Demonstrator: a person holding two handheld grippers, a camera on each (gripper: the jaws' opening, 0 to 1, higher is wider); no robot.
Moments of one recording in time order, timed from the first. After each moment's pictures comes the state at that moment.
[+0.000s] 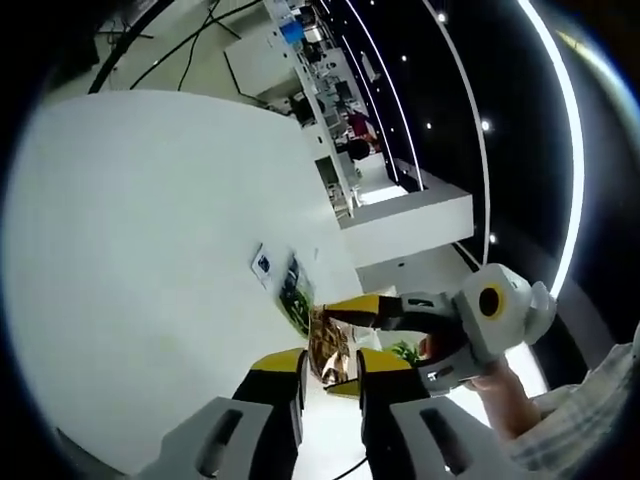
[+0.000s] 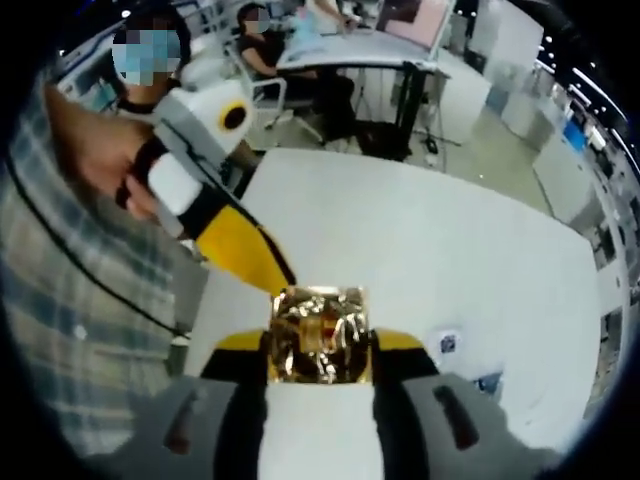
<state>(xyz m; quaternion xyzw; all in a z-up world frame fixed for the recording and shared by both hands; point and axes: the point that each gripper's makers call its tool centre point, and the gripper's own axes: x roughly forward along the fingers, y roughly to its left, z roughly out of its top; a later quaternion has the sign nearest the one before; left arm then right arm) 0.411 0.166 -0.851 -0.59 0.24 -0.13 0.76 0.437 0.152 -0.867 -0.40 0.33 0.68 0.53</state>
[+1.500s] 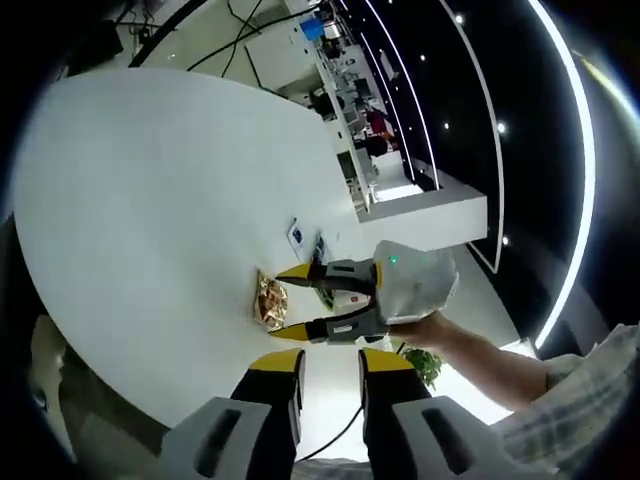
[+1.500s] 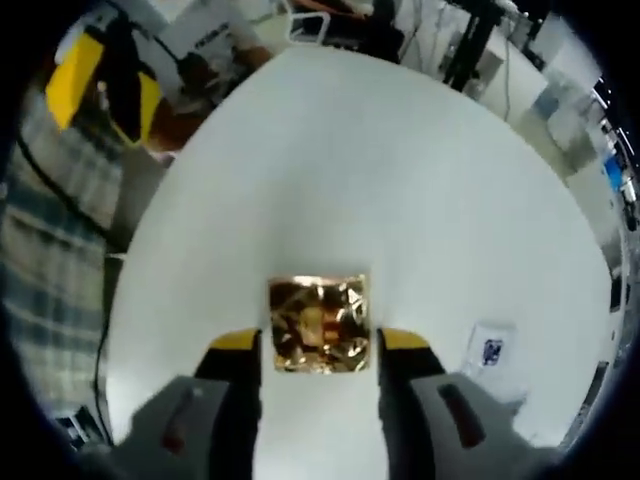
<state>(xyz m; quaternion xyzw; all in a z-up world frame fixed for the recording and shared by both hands) 0.353 0.161 -0.875 -0.60 0.27 -0.10 0.75 0.453 0.135 -0.984 -0.50 0.33 0.67 0.43</state>
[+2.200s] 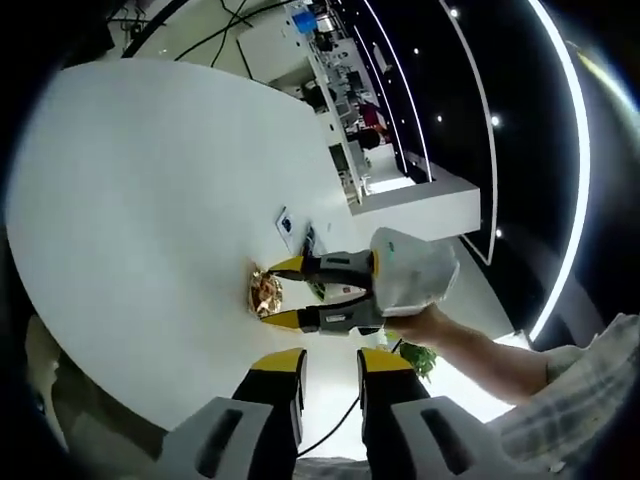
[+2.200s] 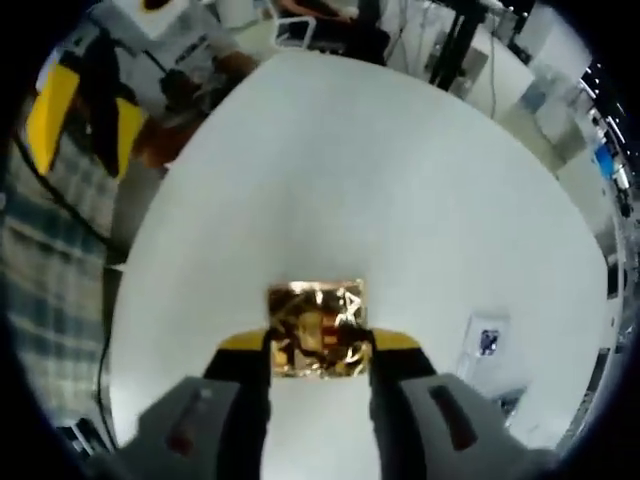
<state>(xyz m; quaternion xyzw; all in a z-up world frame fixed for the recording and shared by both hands) 0.354 0.148 -0.874 -0.60 0.27 -0.12 0.74 0.457 0.136 -0.972 -0.49 0.33 0.66 0.46</state>
